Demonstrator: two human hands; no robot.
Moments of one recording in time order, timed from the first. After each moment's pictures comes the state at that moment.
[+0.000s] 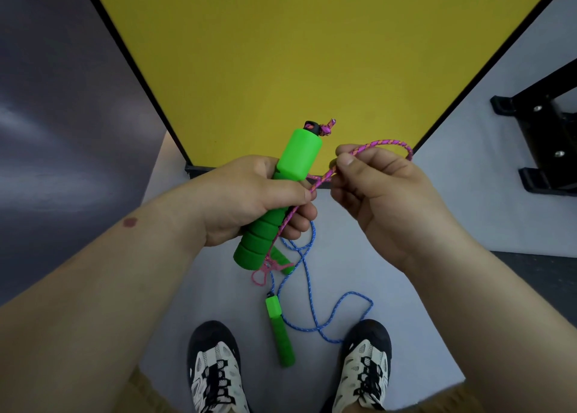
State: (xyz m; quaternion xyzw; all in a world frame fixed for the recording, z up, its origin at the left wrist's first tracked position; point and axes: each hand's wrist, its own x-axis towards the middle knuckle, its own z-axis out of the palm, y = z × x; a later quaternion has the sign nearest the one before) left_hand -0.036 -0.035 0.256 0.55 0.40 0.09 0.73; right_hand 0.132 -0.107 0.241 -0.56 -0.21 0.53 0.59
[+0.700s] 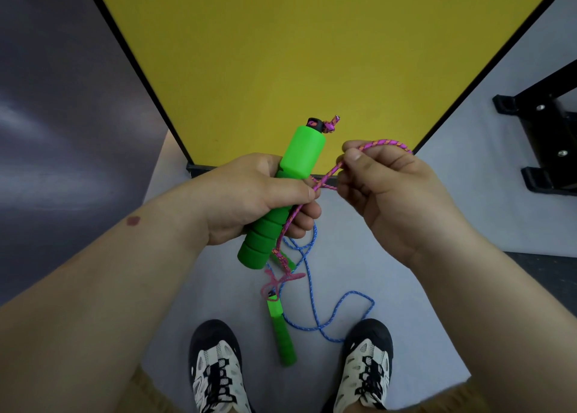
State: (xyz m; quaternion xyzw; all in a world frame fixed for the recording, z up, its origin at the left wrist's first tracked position) left_hand -0.036 -0.036 0.257 0.55 0.39 0.10 0.73; right_hand 0.133 -0.106 0.243 -0.57 -0.21 0.52 0.60
